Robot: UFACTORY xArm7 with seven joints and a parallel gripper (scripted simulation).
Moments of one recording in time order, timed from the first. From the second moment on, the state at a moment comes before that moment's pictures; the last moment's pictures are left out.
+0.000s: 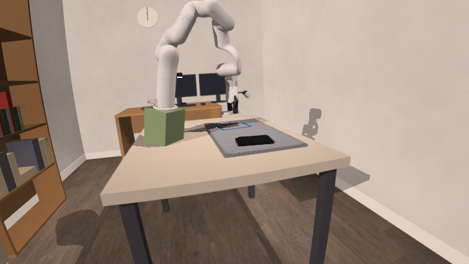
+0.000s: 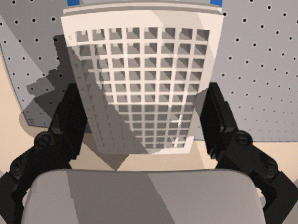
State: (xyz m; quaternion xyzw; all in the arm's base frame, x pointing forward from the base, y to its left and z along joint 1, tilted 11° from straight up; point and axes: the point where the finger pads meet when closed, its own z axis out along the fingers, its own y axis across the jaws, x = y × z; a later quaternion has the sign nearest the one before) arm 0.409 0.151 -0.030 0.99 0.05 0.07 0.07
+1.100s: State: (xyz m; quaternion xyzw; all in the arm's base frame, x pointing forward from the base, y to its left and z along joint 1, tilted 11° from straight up) arm 0.411 0.148 -0.048 0.99 0.06 0.07 0.07
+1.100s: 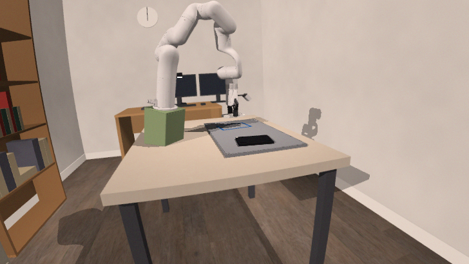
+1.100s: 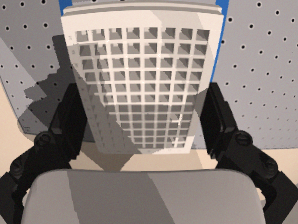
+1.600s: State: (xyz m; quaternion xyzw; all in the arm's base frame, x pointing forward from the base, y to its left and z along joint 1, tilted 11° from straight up) arm 0.415 0.145 -0.069 0.99 0.06 0.07 0.07
